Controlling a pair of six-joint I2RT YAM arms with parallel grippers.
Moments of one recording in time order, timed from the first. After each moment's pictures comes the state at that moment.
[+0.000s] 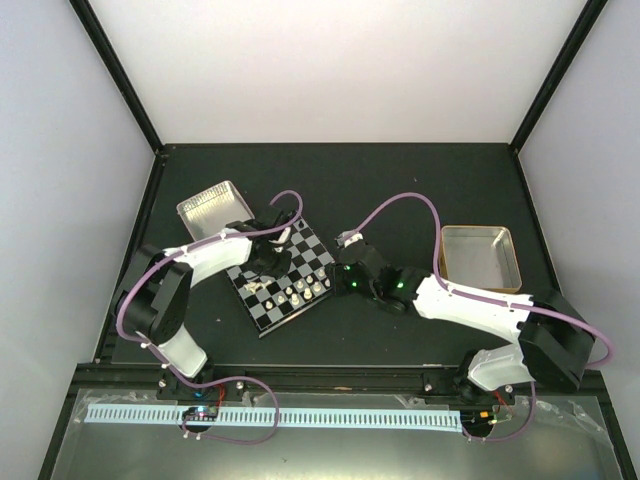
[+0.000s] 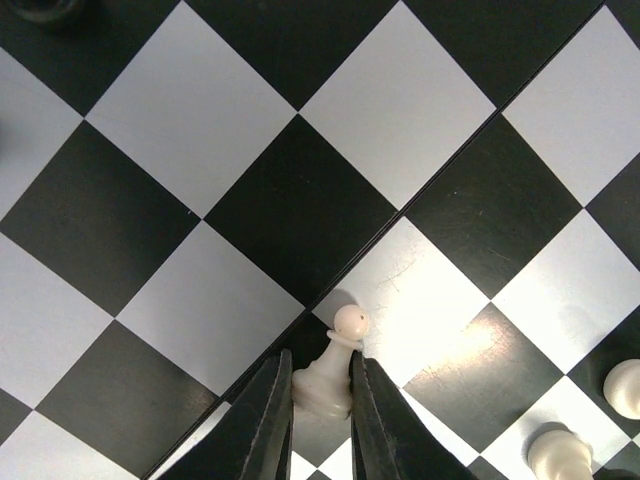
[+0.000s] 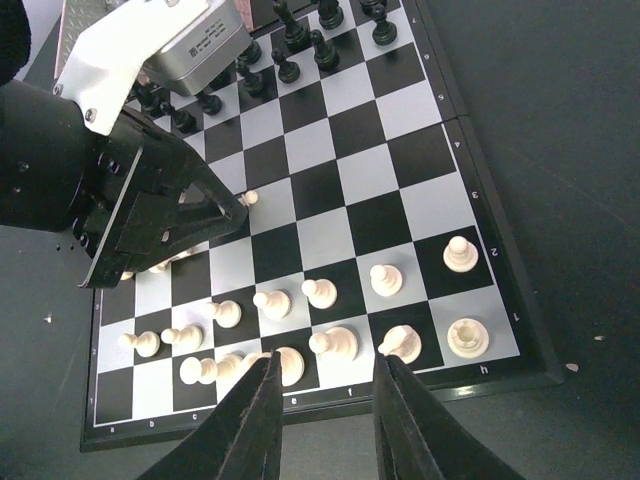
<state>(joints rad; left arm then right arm) -0.49 1.65 0.96 -0.61 0.02 -0.31 0.98 1.37 0.81 -0.16 0.15 0.64</state>
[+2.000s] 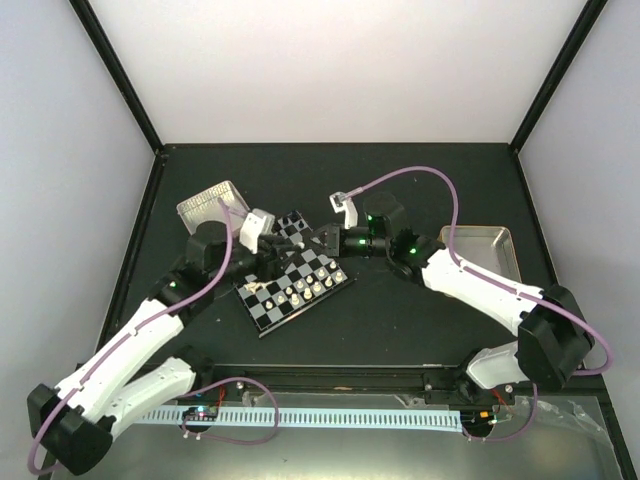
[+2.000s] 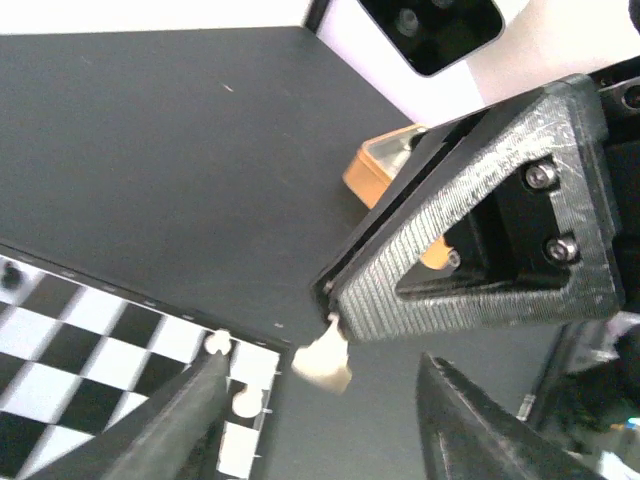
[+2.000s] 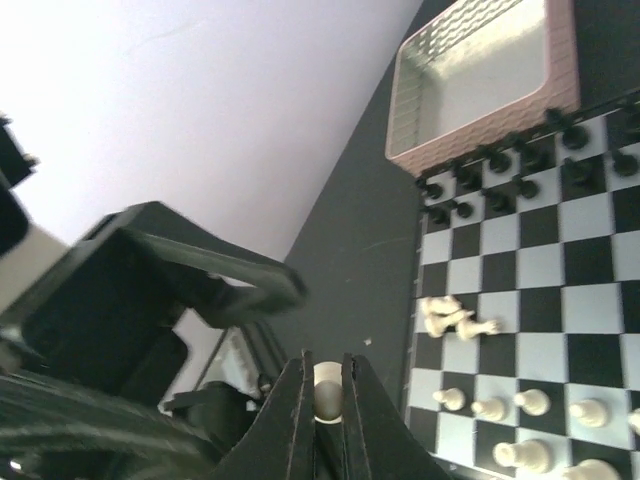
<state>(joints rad) -0.53 0.87 0.72 -0.25 0.42 -0.29 0.76 1.40 0.98 0.06 -0.56 0.79</state>
